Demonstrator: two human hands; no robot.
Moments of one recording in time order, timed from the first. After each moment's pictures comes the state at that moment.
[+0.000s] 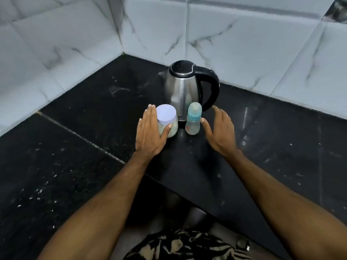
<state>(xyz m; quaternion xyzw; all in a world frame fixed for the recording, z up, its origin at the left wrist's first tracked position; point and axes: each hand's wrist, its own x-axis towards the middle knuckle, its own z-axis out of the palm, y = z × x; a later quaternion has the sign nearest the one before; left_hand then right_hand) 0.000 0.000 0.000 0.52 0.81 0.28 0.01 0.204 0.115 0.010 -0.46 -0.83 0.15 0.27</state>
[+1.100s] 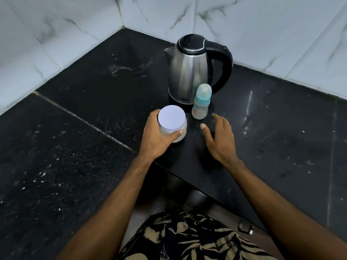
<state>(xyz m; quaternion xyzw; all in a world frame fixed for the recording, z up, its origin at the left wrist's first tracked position) 0.020 -0.043 0.002 0.41 0.76 0.46 0.19 0.204 0.060 -0.022 -0.49 -0.80 0.24 0.24</state>
